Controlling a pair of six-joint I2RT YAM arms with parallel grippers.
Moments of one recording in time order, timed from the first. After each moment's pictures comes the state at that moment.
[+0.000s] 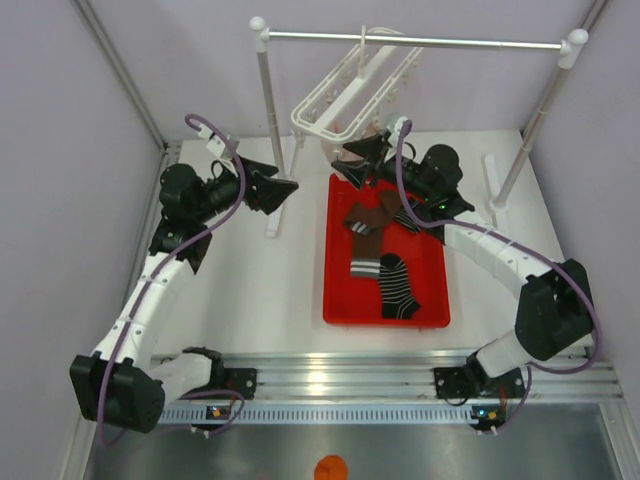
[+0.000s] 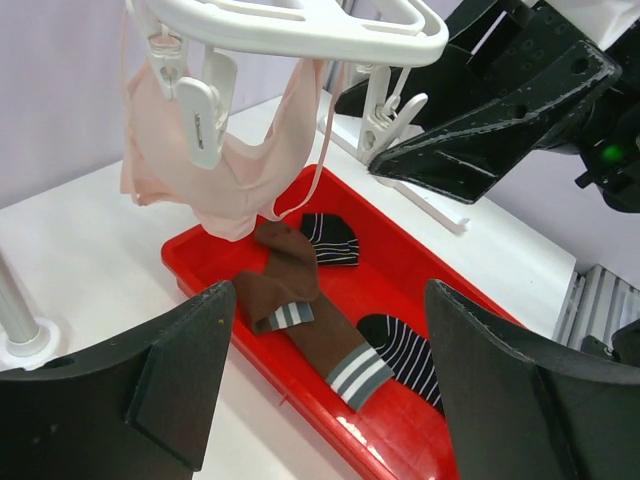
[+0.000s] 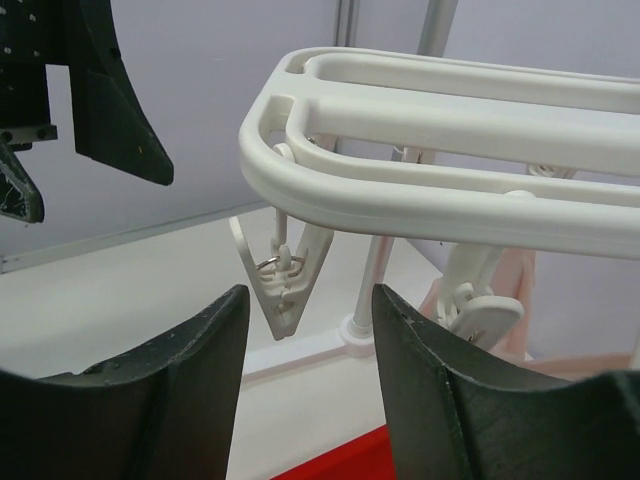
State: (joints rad) left arm -0.19 1.11 1.02 0.17 0.73 -0.31; right arm 0.49 1.49 1.14 0.60 -0.60 0.02
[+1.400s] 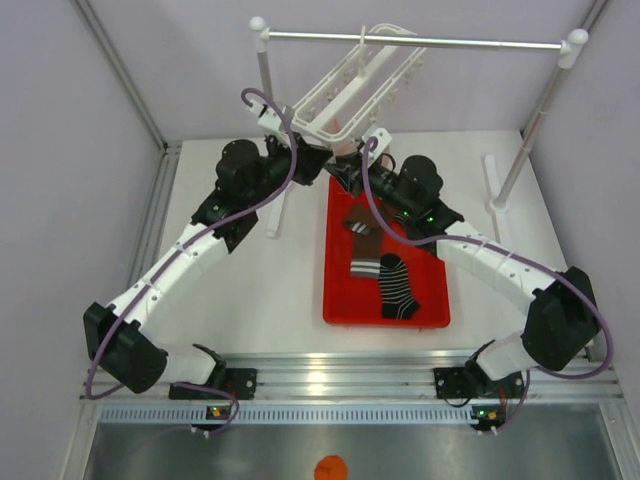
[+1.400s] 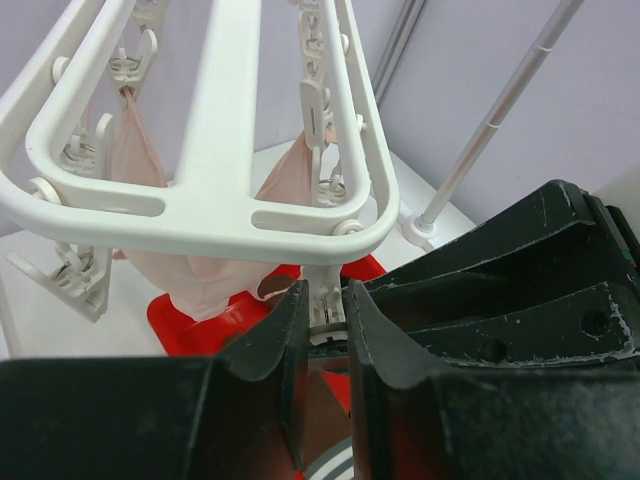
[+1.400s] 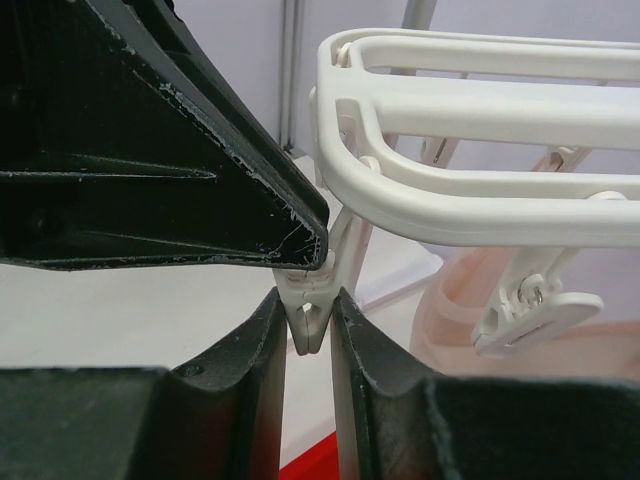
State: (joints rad) left arm -0.54 1.34 1.29 0.10 0.20 -0.30; right arm 0.66 1.45 1.15 0.44 -0.27 -0.10
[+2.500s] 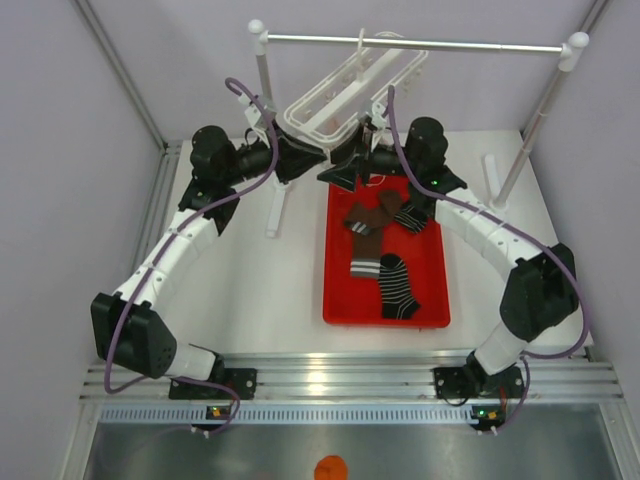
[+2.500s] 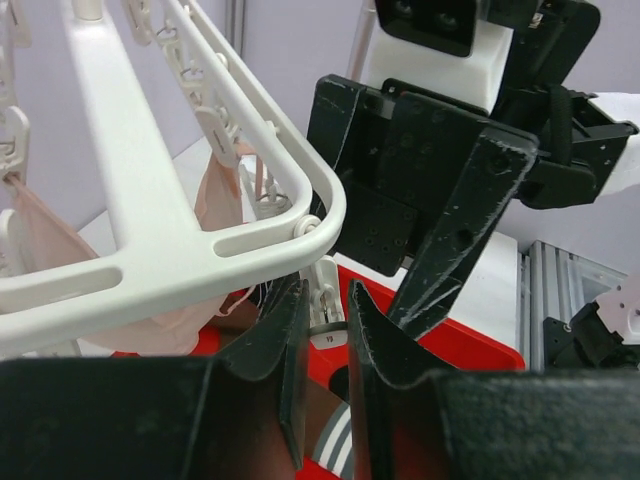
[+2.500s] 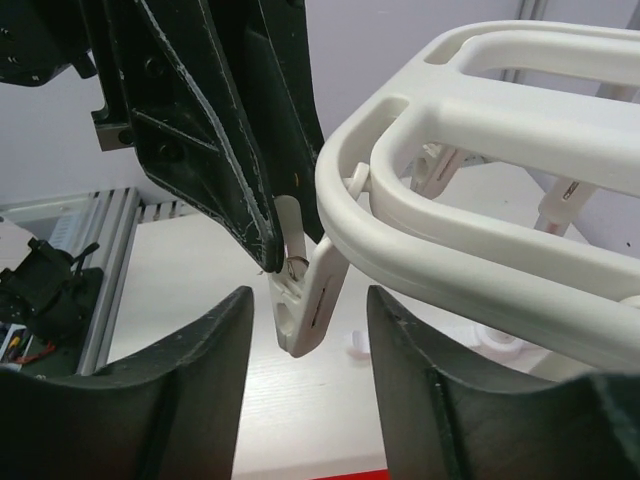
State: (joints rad) left arm -0.32 1.41 1.30 0.28 0.86 -0.32; right arm 0.50 1.63 1.40 0.33 -0.93 0.11
